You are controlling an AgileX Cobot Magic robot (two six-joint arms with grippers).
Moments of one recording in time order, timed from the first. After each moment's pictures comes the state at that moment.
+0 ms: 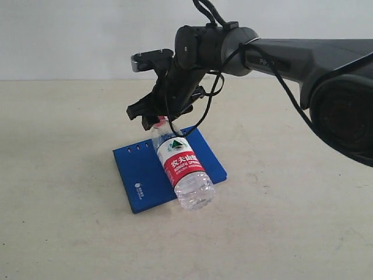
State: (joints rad) left arm 0.03 0.00 0.00 -0.11 0.36 -0.16; right arm 0.59 2.39 -2.04 0.22 0.79 -0.14
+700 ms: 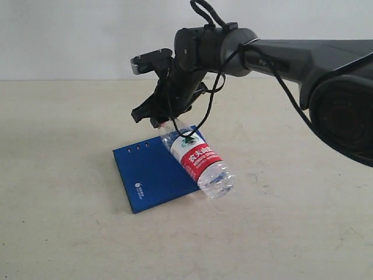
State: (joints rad) left arm 0.03 0.00 0.00 -0.11 0.36 -0.16; right arm 0.58 2.39 -2.04 0.11 0.78 -0.17
